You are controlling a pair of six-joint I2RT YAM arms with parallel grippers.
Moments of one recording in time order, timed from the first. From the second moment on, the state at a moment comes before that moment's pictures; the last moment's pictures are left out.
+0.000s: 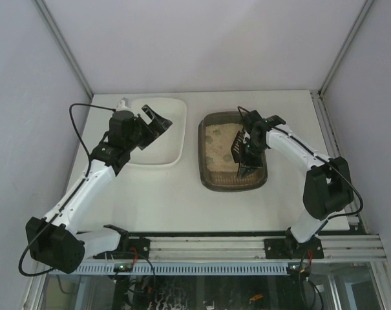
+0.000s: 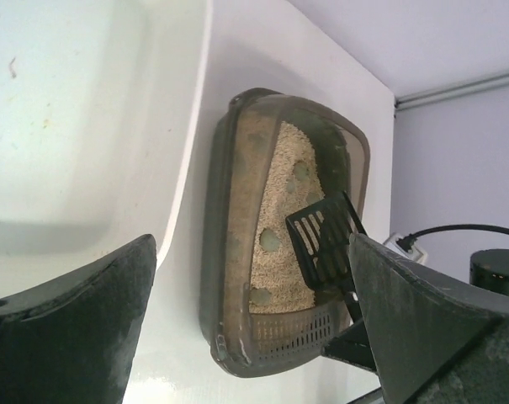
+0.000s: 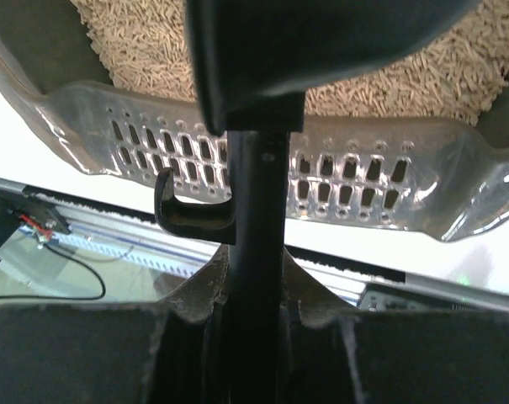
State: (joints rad) left arm -0.34 1.17 1.05 -0.30 0.03 -0.86; right arm 0.42 1.65 1.32 -1.10 -0.27 0.48
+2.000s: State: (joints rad) left arm -0.12 0.92 1.15 -0.89 0.11 -0.20; right arm 0.36 1.56 1.15 -0.90 -0.59 0.57
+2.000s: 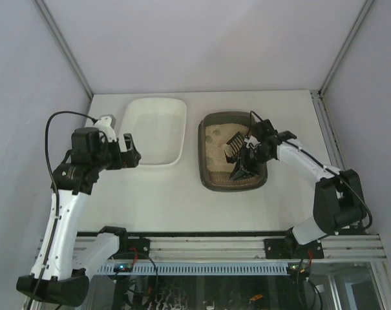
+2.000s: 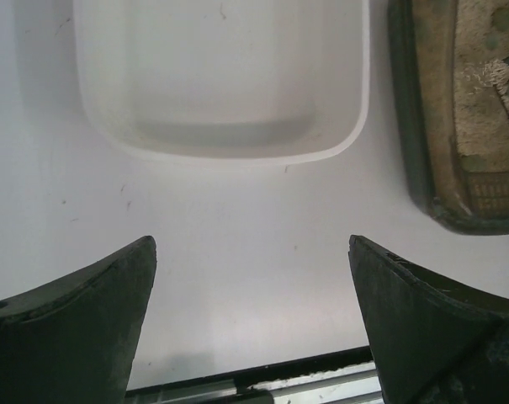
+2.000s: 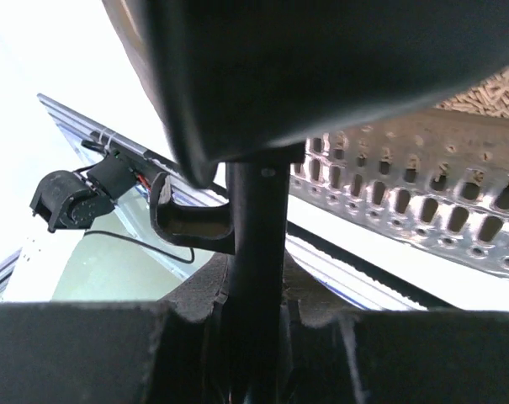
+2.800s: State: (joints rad) left arm 0.00 0.88 1.02 -0.99 0.14 0.09; right arm 0.30 1.52 0.40 0.72 -0.82 1.04
